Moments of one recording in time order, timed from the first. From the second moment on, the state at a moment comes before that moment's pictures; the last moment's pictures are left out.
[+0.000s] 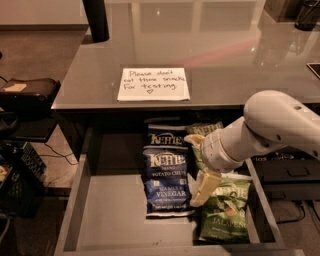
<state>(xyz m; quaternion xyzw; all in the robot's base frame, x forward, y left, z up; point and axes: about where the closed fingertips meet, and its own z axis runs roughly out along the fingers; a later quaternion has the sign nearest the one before) 0.452 -0.080 0.724 -0.69 0.67 0.16 0.24</state>
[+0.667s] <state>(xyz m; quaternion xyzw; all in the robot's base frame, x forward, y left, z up) 0.463 -0.075 0.716 -0.70 0.66 0.13 0.26</state>
